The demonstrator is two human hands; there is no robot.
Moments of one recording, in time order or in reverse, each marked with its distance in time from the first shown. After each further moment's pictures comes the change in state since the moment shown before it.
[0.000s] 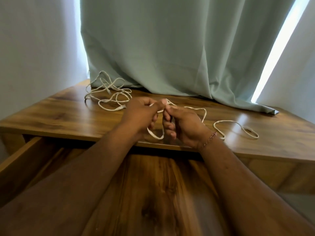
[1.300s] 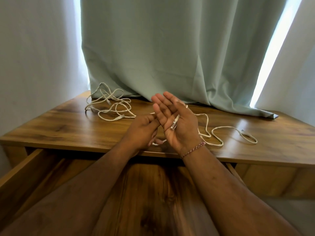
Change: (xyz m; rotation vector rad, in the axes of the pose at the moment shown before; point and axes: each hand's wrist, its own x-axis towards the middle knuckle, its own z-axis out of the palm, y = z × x) left_hand -0.019 -0.006 0.006 0.080 -0.204 0.047; right_hand -0.001 -0.013 0.036 0.664 0.212 -0.364
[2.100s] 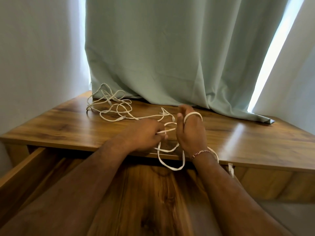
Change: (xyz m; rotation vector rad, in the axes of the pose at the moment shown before) left_hand 0.008 0.016 -0.024 1.047 -0.283 0.253; right_hand 0.008 -0.010 -0.060 -1.708 0.194 -0.630
